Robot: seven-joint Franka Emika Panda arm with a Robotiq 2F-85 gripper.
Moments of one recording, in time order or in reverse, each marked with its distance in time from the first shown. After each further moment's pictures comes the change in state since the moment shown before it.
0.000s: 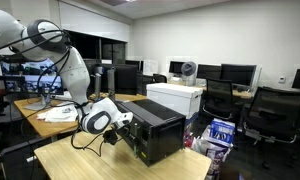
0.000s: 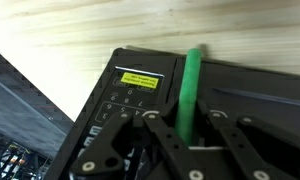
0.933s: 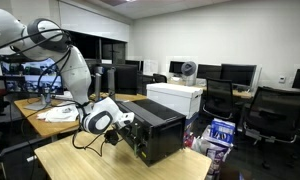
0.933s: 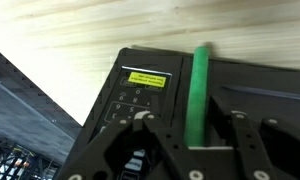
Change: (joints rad) arm -0.028 -0.007 0.003 0.002 -0.030 0.001 0.030
